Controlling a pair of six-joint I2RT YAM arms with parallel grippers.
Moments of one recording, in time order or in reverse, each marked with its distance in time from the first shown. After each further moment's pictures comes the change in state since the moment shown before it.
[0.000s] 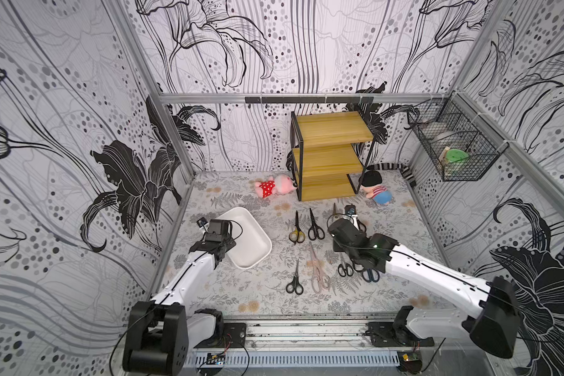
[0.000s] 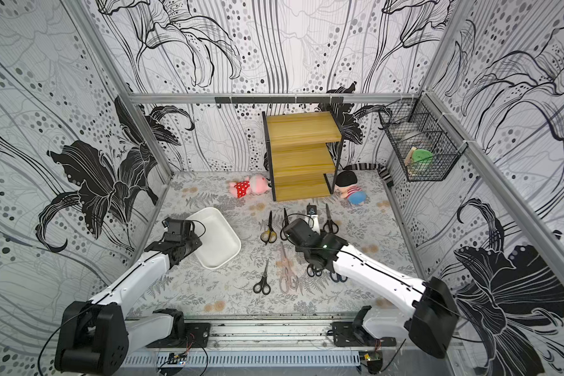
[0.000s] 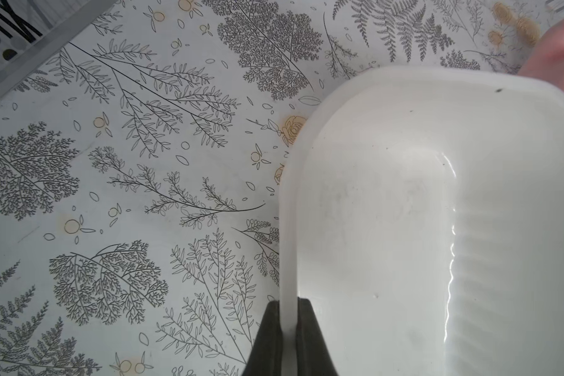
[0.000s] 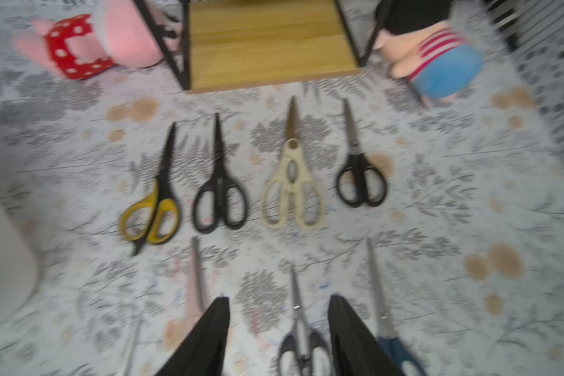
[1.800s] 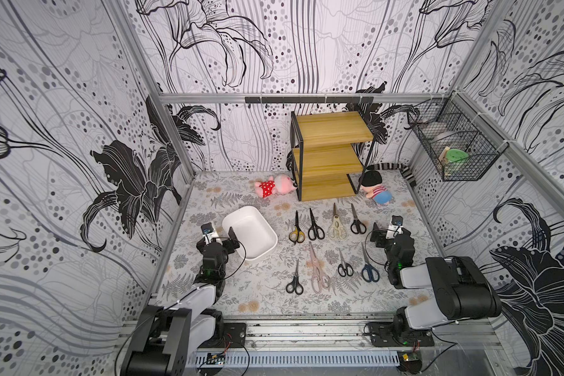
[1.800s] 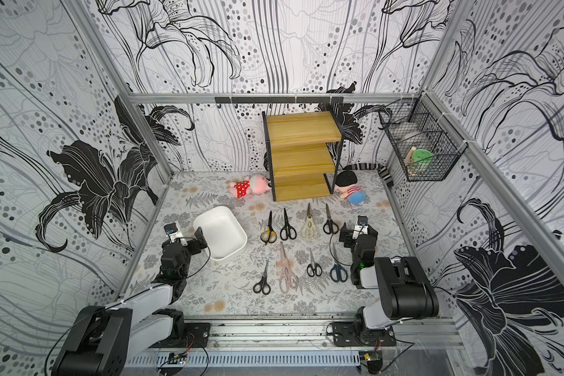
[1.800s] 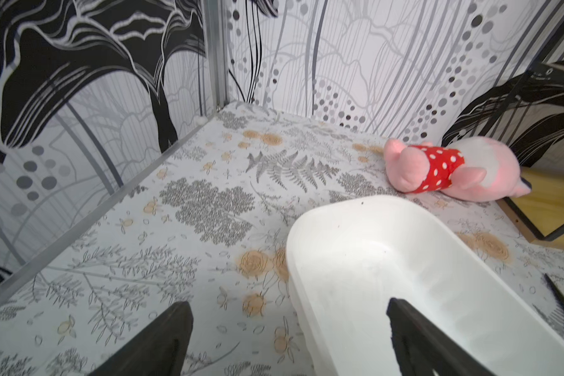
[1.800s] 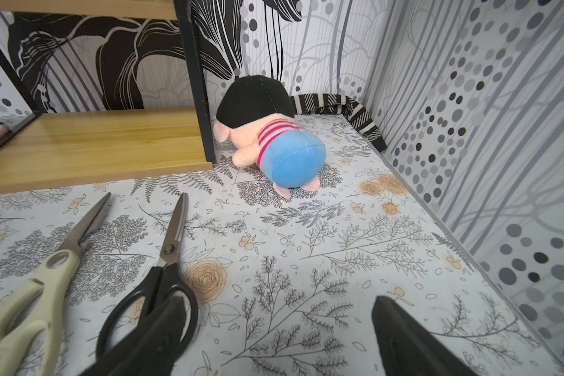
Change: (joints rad) left arm 0.007 -0.038 -0.509 1.209 -0.055 0.483; right arm -0.820 0.291 -0.700 1.712 -0.488 -0.698
